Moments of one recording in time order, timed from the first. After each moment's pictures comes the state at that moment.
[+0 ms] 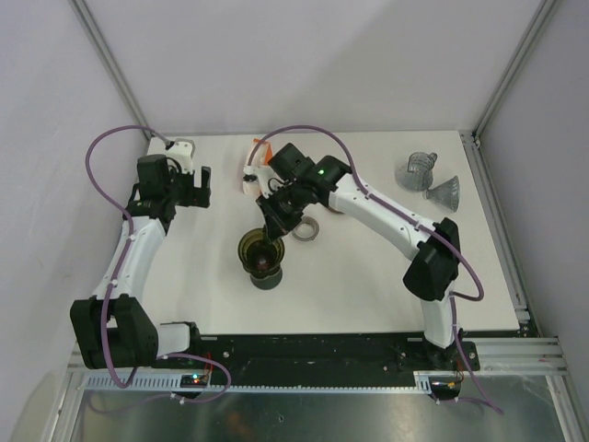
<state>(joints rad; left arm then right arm) 0.05 1.26 1.02 -0.33 0.14 0.19 0.88 1.97 2.00 -1.02 -0.46 0.07</state>
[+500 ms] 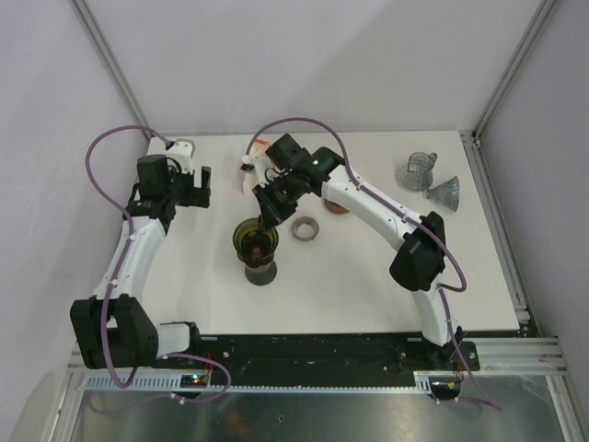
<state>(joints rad) 0.05 1.26 1.02 -0.33 0.14 0.19 0.84 2.09 2.14 -1.03 -0.51 0.08</state>
